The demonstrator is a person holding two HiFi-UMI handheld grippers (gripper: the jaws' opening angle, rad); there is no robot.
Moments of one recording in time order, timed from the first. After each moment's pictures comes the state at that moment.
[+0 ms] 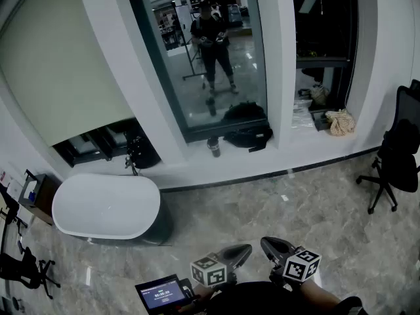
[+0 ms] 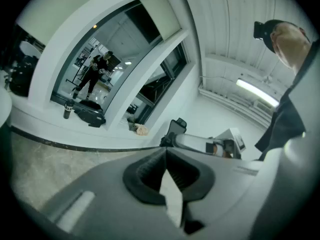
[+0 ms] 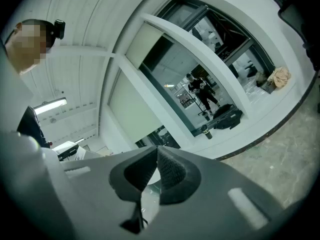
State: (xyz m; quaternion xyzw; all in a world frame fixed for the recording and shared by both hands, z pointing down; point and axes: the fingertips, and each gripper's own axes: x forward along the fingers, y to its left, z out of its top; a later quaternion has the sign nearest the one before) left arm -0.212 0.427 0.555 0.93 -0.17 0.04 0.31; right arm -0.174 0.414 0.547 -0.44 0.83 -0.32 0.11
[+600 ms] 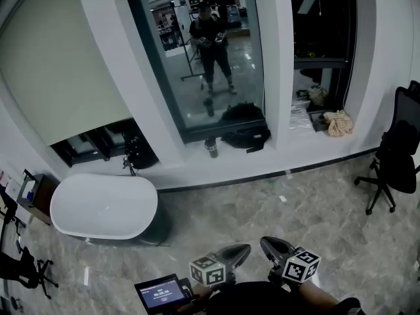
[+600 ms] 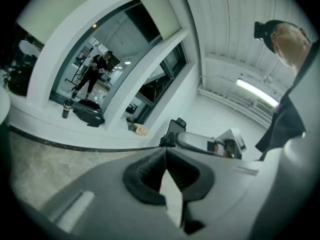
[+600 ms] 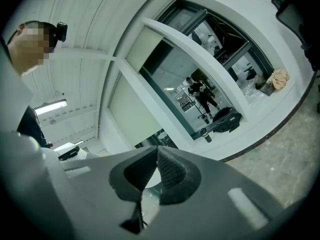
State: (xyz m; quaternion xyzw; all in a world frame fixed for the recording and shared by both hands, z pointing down) left arm -0.203 0.424 0.556 0.94 -0.17 0.04 0.31; right arm -0.162 0.413 0.541 -0.44 0.83 -0.31 0.13
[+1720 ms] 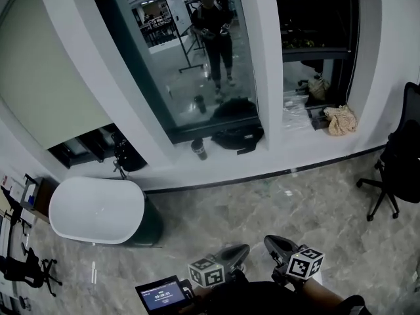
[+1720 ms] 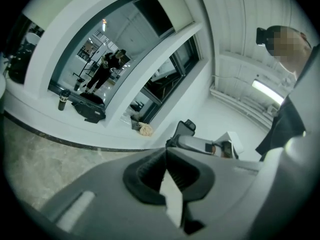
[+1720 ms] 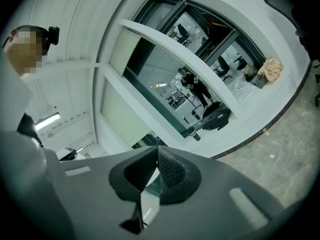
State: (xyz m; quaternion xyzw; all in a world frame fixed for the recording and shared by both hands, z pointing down) left arm -0.082 0.350 0.587 0.92 -0.20 0.04 0.35; right arm -0.021 0.337 0.579 -0.43 0.81 -0.37 0.13
